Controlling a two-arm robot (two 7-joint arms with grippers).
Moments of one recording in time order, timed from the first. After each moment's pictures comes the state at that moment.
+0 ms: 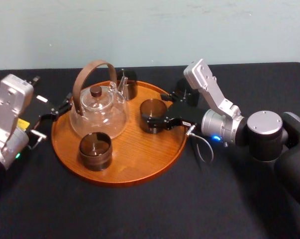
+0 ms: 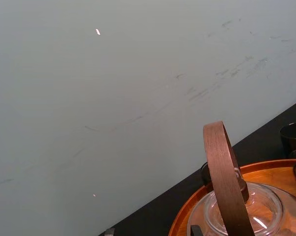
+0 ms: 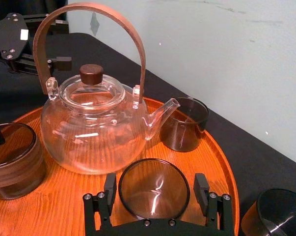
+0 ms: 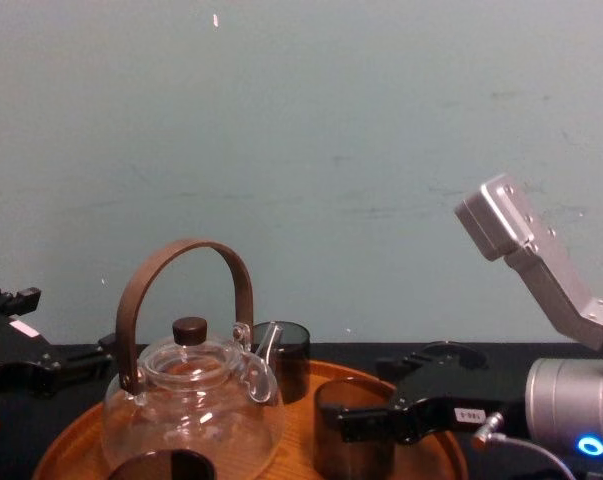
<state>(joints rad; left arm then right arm) -0.20 0.60 0.45 -1.41 -0.25 -0.12 0.03 0.51 0.28 -0.55 -1.06 0.24 0.03 0.55</state>
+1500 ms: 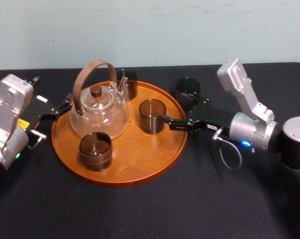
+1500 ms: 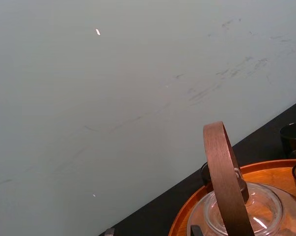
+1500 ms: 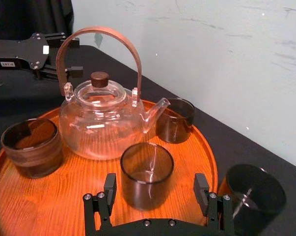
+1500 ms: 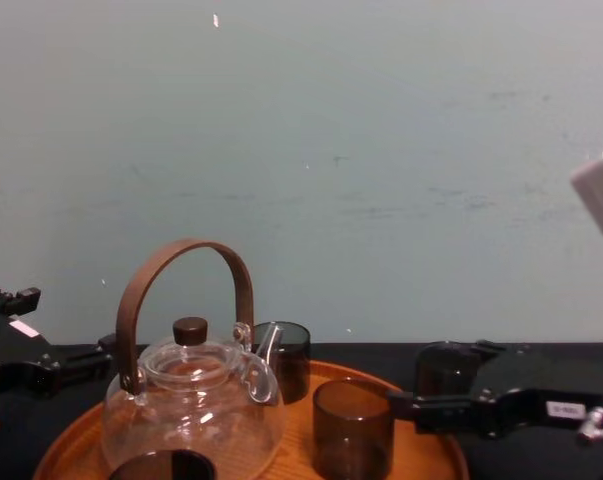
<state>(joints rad) -0.20 0.60 0.45 -1.41 -0.25 -0.12 0.03 0.39 0.42 -0.49 -1.27 0.33 0.06 0.59</state>
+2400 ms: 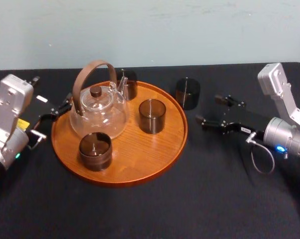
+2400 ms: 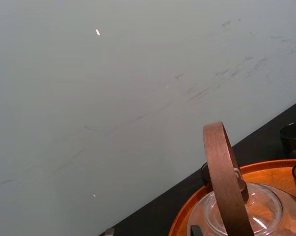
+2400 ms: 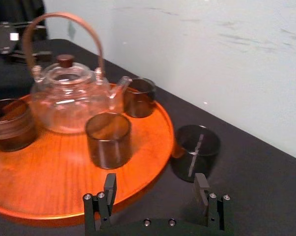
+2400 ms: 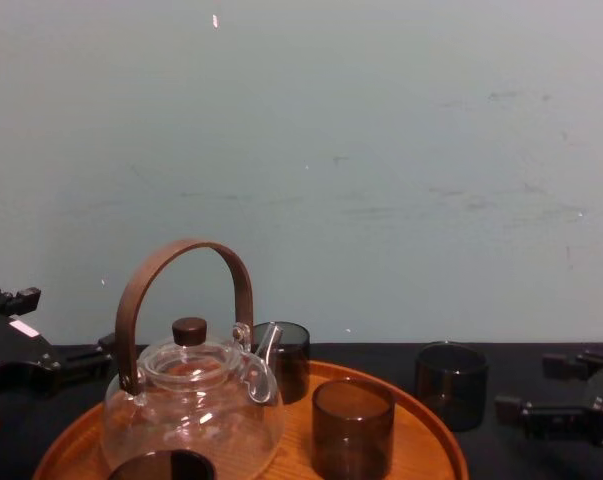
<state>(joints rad) -0.20 0.60 0.45 -1.41 -0.25 -0.12 0.03 0.30 0.54 -0.42 -1.32 0.40 0.04 0.58</state>
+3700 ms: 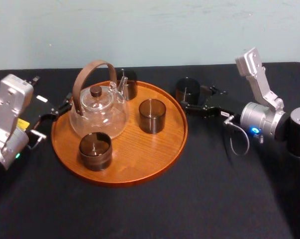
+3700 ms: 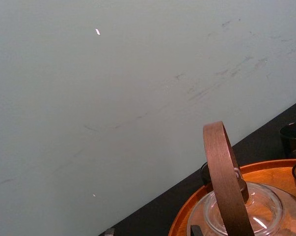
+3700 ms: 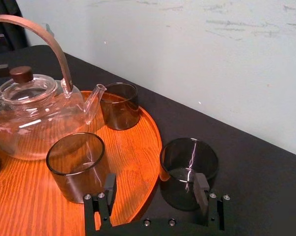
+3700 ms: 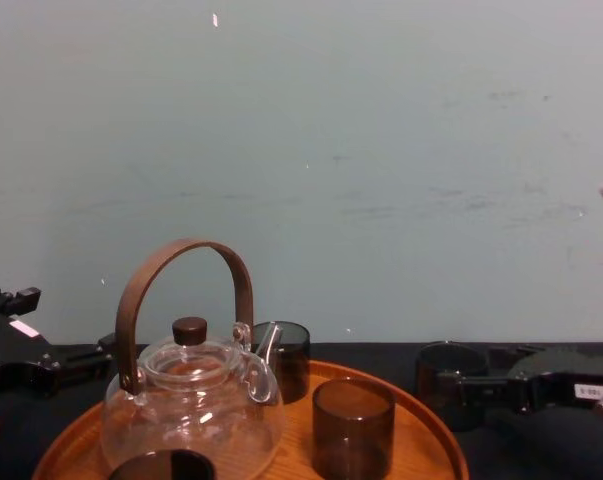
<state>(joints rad) -0.20 0.60 0.45 -1.41 -0.25 -0.12 0.03 0.50 0.38 -0.46 -1.03 0.39 0.07 0.58</state>
